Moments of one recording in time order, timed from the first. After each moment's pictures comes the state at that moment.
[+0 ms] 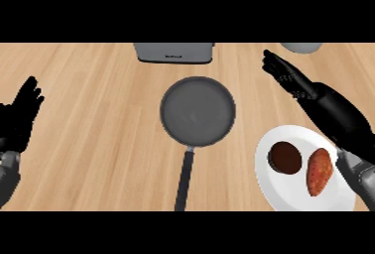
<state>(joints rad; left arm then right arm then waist) -0.24 0.62 -0.12 -1.31 0.35 0.33 0.17 -0.42 -0.57 0.30 -1.71 -0.28 0.12 -0.03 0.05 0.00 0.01</state>
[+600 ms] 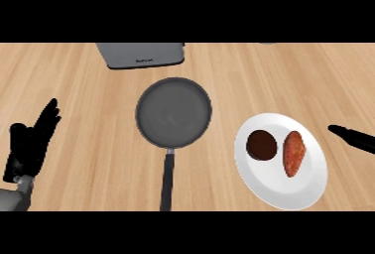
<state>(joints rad) -0.10 0.60 -0.21 -1.37 0.29 0.31 0.10 -0.10 -0.52 -0.12 -1.35 -0.28 -0.46 0.15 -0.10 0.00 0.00</state>
